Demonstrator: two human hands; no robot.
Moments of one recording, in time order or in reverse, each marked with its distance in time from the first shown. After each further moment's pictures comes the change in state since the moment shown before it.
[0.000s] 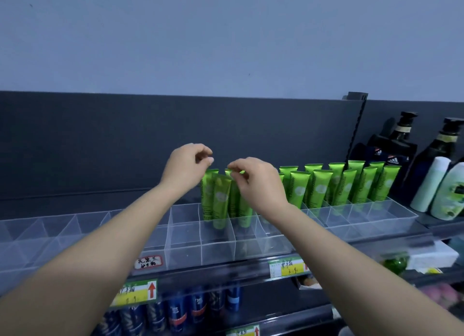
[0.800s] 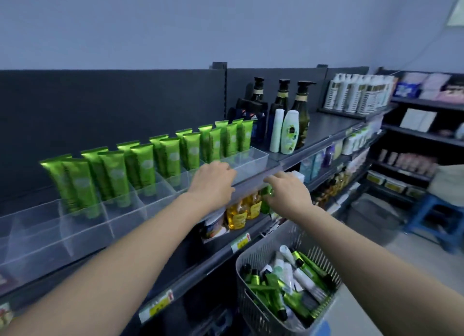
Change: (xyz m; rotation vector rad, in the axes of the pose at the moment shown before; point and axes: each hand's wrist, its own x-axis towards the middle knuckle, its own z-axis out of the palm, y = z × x) left_hand -0.113 0.184 0.171 0.432 -0.487 0.761; right_hand -0.198 0.134 -0.184 -0.684 -0.349 0.648
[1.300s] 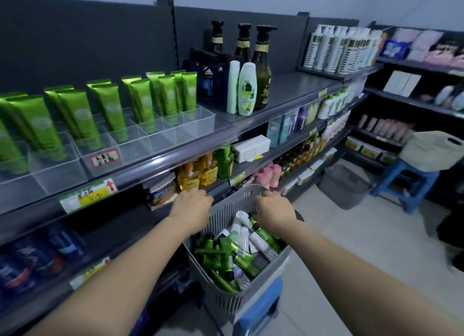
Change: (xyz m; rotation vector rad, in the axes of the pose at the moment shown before) left_hand -0.002 0.130 0.129 0.026 -0.361 -0.003; right_hand -0.069 0.140 0.090 -0.051 -0.334 0.031
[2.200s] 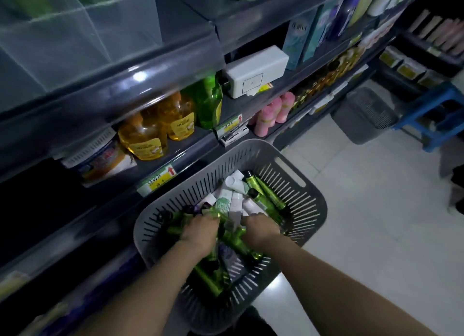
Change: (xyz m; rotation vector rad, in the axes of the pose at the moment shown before) left_hand 0.103 0.081 0.207 -0.280 -0.589 -0.004; right_hand 0.093 0.044 0.203 0.144 -0.672 0.042
